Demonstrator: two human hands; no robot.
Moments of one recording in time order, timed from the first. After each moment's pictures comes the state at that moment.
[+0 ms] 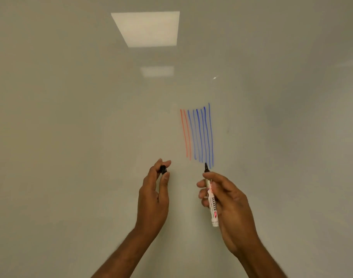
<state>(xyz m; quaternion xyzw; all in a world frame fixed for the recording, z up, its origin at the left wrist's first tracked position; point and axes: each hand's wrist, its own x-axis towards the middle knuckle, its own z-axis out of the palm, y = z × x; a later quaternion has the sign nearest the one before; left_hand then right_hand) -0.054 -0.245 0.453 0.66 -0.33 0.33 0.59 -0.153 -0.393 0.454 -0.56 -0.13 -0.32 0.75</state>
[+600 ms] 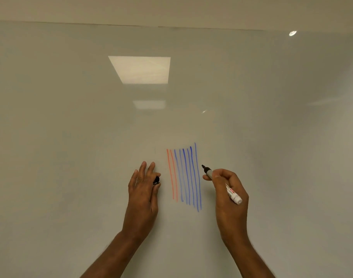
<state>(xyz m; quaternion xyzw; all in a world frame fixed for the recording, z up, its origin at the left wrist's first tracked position) 0.032 -0.273 0.516 0.67 -0.39 0.52 0.37 -0.117 -0.433 0.537 -0.55 -0.10 -0.57 0.60</state>
